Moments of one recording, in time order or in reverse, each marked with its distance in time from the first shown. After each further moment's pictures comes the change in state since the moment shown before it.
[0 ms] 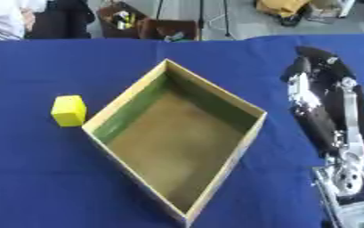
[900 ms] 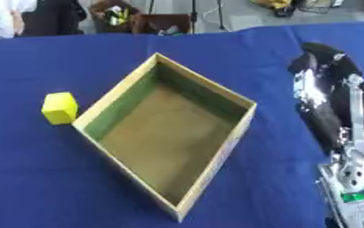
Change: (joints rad) left arm -0.229 0.416 -0.023 0.312 -0.282 -0.073 -0.523; right arm 0.012 -0.010 -0.005 0.000 0.002 -0.003 -0.002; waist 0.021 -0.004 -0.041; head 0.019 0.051
